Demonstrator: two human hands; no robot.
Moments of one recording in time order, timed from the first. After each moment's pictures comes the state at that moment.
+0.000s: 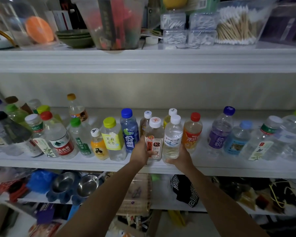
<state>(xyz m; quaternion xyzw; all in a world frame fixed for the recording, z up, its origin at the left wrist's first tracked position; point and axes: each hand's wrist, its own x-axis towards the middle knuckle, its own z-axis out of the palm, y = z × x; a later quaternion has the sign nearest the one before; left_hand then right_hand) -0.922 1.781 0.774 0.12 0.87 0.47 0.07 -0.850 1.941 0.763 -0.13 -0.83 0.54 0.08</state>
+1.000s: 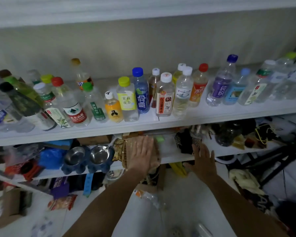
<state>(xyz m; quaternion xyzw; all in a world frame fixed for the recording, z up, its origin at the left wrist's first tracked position) -0.800 1.641 0.682 0.36 0.93 -0.02 0.03 -0.681 1.867 0.654 -0.23 -0.96 0.12 -0.01</state>
